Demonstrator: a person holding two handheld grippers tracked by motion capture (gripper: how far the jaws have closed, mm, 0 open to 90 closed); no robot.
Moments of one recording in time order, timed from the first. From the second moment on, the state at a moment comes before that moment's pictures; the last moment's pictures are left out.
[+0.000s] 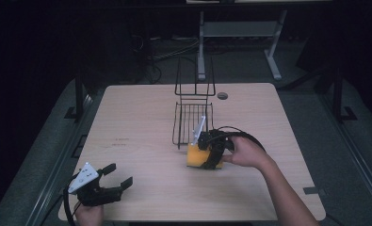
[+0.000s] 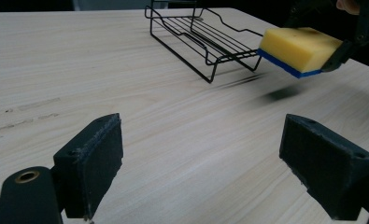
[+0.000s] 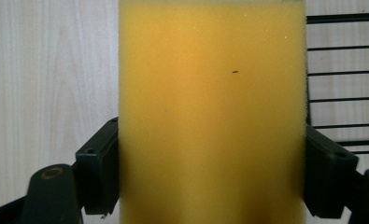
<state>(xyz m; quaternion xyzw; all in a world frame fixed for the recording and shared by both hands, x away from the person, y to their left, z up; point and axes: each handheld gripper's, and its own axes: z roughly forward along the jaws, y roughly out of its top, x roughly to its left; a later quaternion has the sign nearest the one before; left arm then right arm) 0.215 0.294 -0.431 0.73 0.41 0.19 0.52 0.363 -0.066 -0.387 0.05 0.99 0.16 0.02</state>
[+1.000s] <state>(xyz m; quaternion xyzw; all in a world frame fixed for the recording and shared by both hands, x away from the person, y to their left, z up) 0.215 0.295 -0.431 0.73 0.41 0.19 0.52 0.404 -0.048 -0.389 0.06 0.98 0.16 0.01</state>
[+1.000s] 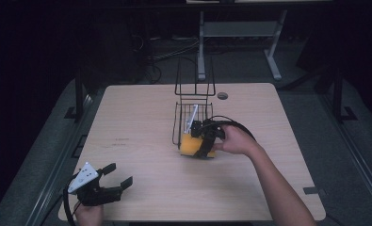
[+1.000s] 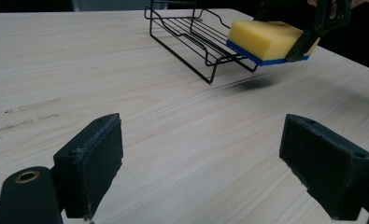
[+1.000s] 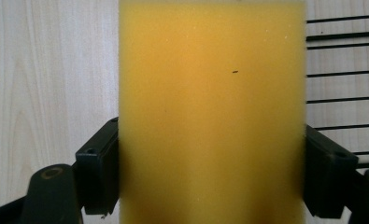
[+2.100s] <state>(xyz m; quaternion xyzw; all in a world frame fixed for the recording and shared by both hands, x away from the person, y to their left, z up) 0.217 0.294 -0.432 0.73 0.41 0.18 0.52 0.442 -0.034 -0.388 0.07 0.99 0.15 0.01</state>
